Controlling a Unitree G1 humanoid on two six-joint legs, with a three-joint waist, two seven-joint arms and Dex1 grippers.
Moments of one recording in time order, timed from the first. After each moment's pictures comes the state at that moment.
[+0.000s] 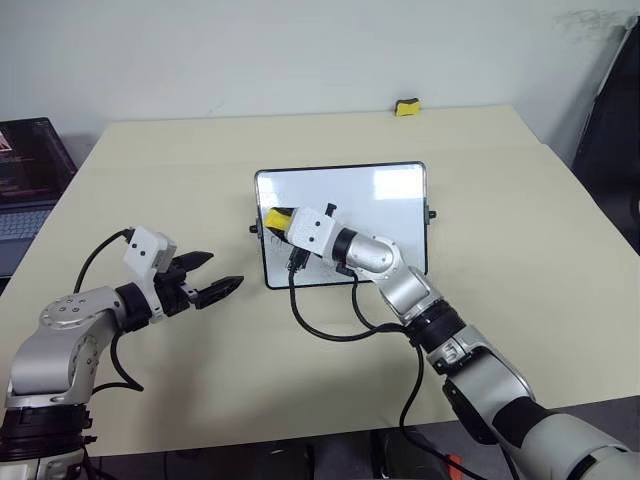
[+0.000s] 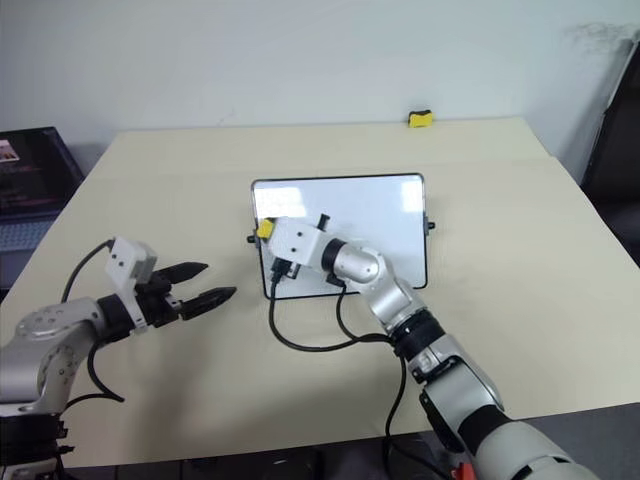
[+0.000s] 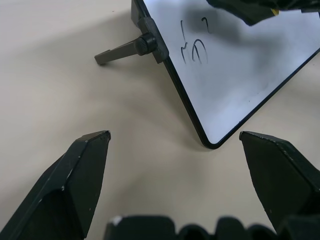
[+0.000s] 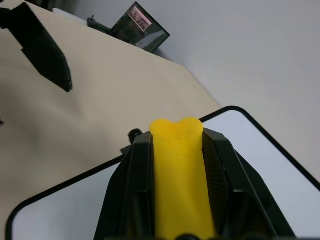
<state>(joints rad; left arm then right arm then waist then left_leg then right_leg) -0.15 0.79 0.27 -0.07 -0.49 0.54 -0.89 -0.88 0.00 0.39 0.53 -0.26 -0.19 0.47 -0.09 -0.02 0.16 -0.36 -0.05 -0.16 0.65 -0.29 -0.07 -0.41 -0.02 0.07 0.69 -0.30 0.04</state>
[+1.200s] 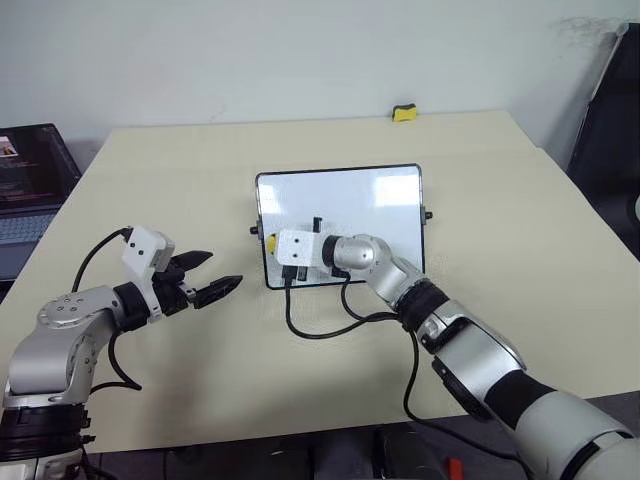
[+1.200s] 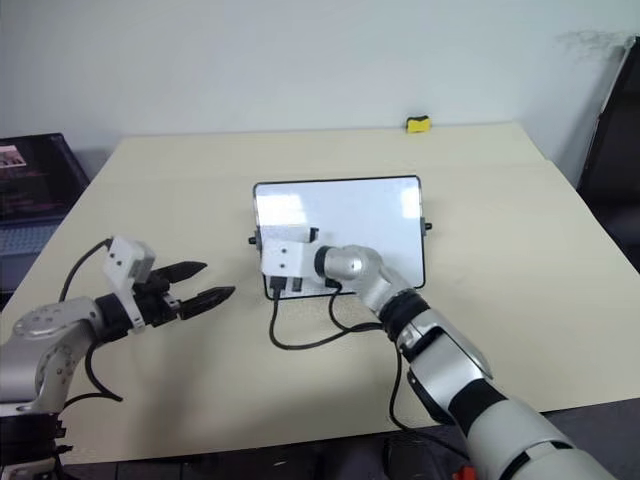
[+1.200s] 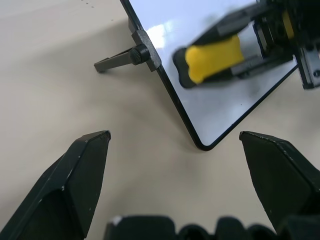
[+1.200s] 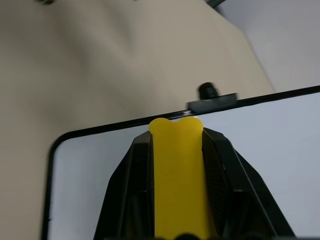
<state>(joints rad) -0.15 0.79 0.27 -0.07 -0.49 0.54 -0.90 -1.02 0.00 0.51 0.90 -0.37 -0.27 0.57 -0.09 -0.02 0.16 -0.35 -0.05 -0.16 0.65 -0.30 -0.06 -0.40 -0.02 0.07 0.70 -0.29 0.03</state>
